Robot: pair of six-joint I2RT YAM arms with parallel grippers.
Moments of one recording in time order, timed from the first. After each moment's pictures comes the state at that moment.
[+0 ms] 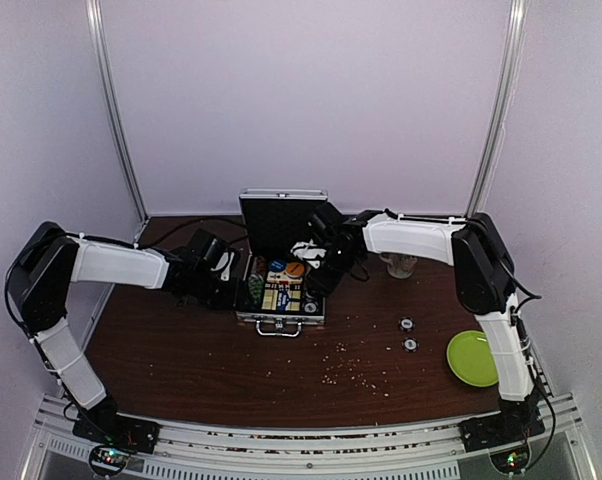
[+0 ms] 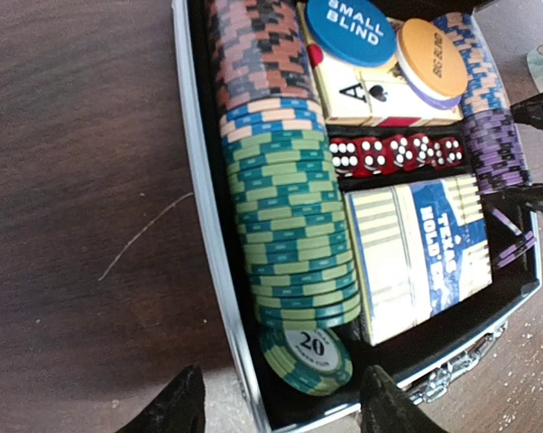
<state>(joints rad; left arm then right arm) -0.60 1.72 0.97 -0.20 0.11 -0.44 0.73 2.28 1.89 -0.71 -0.03 -0.30</state>
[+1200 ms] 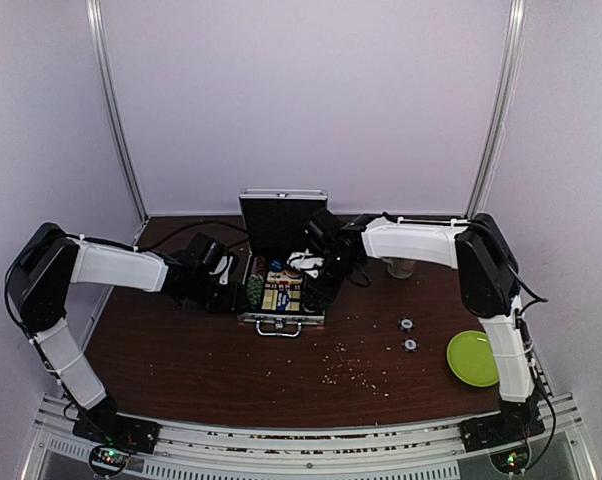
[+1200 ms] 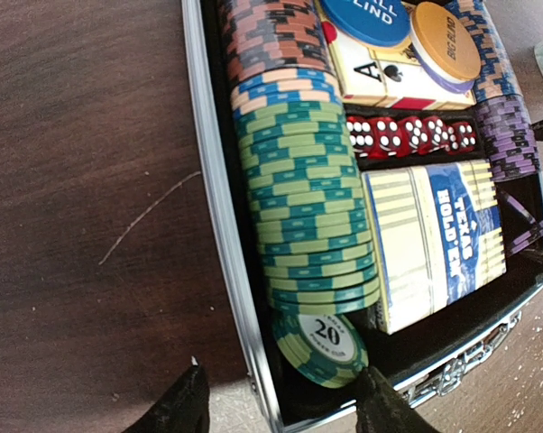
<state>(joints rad) -0.59 1.71 0.94 -0.19 0.11 -0.44 0.77 2.24 1.83 -0.73 -0.07 -0.35</state>
